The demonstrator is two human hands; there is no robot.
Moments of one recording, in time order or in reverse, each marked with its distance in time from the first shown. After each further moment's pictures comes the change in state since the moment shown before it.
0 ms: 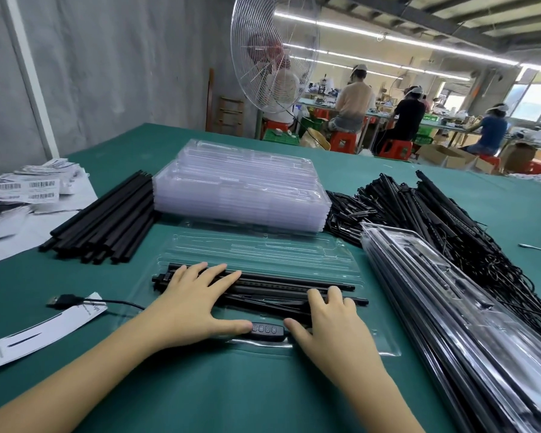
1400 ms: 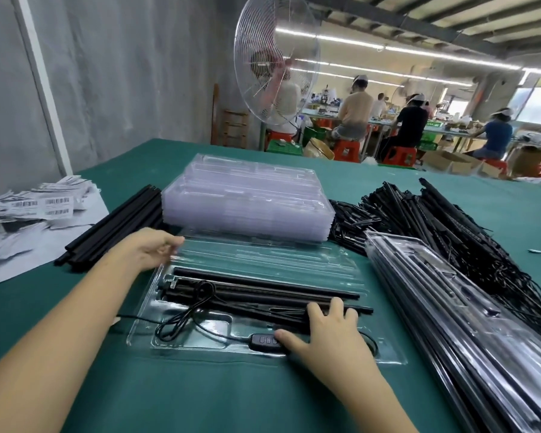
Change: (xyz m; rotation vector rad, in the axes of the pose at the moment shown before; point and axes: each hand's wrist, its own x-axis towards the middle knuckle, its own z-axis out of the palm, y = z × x) left_hand 0.075 -0.099 -0.064 -1.520 0.252 -0.550; right_hand 0.007 -0.008 -0.003 0.033 -0.147 0.062
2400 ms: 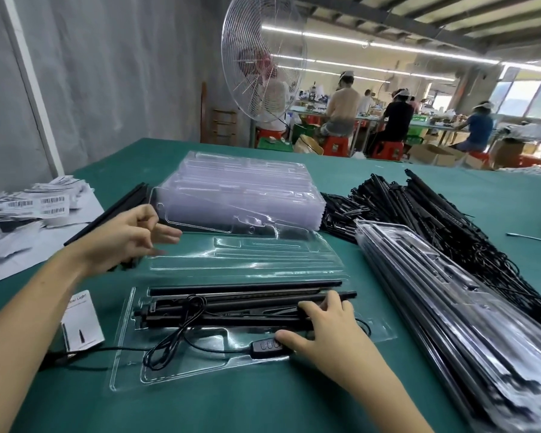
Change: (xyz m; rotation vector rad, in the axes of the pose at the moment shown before) left_hand -0.043 -0.001 -0.053 0.251 -0.335 0.373; right_hand -0.031 0.005 0.003 0.148 -0.018 -0.073
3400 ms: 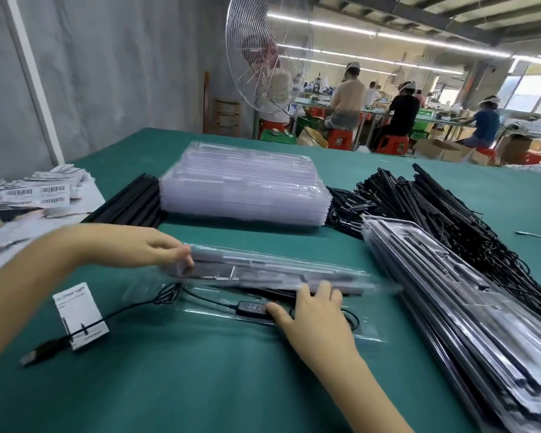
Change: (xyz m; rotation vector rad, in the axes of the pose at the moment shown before) left_hand -0.024 0.041 0.026 1.030 -0.493 -0.109; right_hand 0.020 -0.030 0.008 -0.045 0.029 0.123
